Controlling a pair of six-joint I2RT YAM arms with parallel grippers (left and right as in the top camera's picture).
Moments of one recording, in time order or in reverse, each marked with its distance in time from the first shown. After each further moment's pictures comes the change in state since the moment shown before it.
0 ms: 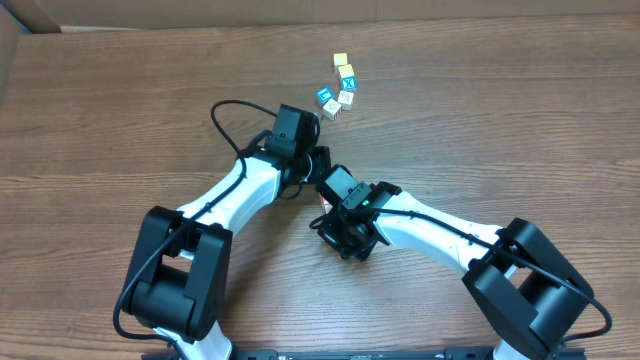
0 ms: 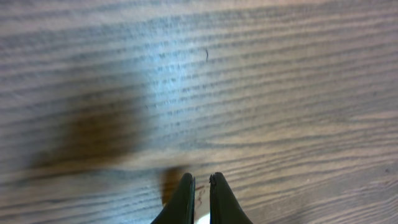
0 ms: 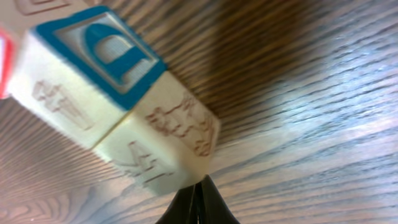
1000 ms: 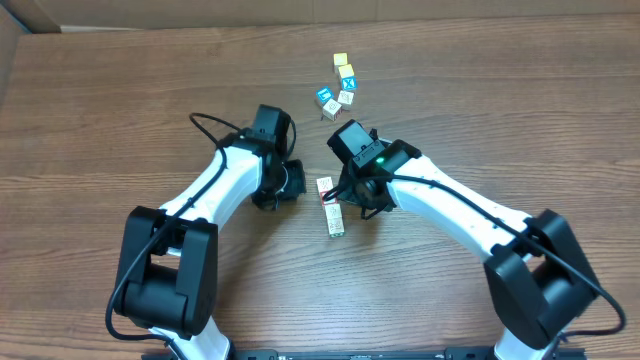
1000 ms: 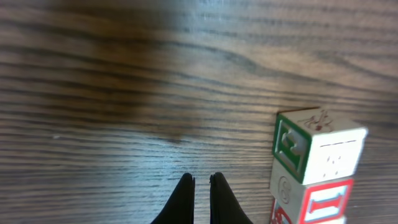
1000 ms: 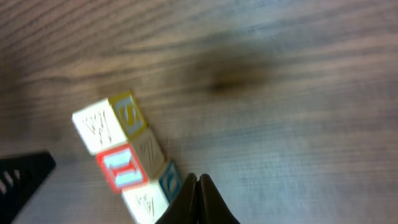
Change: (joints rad) left arm 0.084 0.000 0.035 -0.377 -0.025 -0.032; right arm -0.126 0.020 0.213 -0.169 0.284 -0.511
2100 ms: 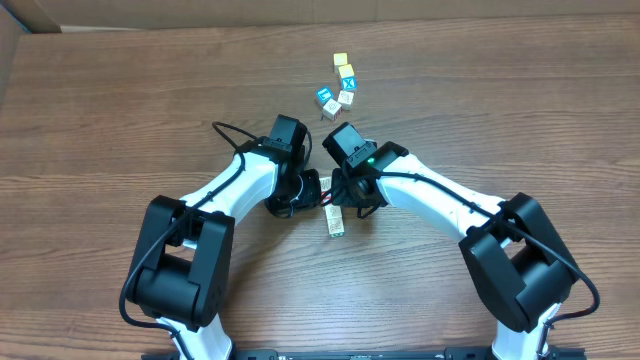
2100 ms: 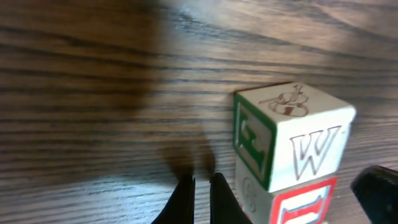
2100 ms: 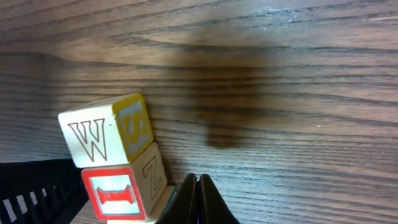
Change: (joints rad) left arm -0.060 0.052 -0.022 0.064 0.106 -0.034; right arm -0.006 0.084 -0.001 0.087 -0.051 -0.187
